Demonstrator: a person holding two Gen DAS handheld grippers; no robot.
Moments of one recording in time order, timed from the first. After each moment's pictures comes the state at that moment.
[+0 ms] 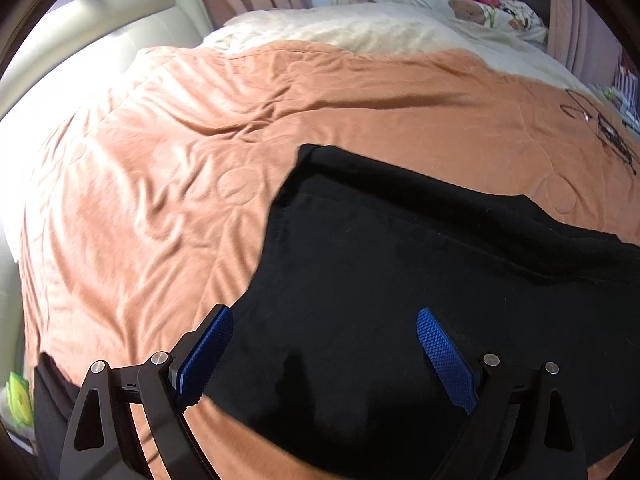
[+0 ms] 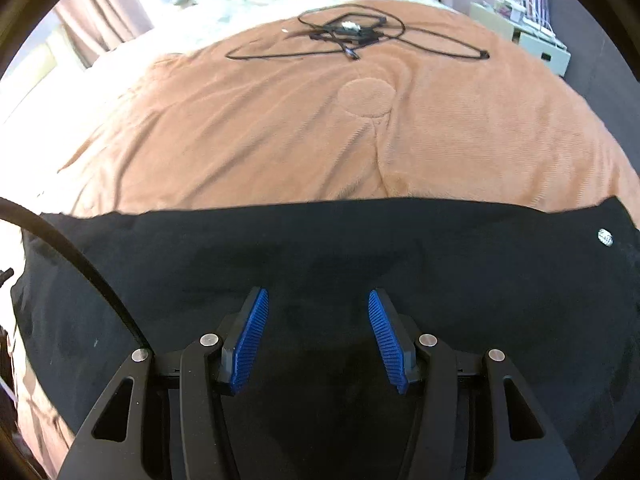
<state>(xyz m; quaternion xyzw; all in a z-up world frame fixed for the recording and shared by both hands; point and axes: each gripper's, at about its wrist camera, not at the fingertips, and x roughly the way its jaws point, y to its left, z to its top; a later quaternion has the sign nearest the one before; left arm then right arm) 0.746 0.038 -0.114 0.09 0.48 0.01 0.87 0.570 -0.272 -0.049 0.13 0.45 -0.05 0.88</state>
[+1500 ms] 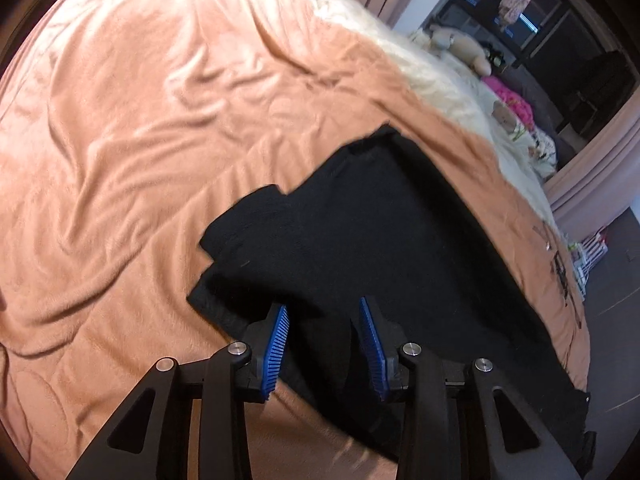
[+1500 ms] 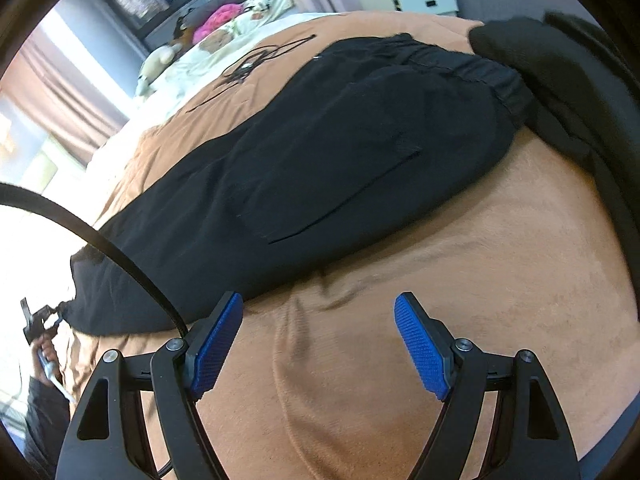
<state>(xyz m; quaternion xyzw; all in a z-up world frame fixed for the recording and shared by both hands) 0.695 0.126 -0.145 -0.23 0.46 -0.02 0.85 0.269 -0.342 -0.068 0.31 0.36 -0.10 0.87</state>
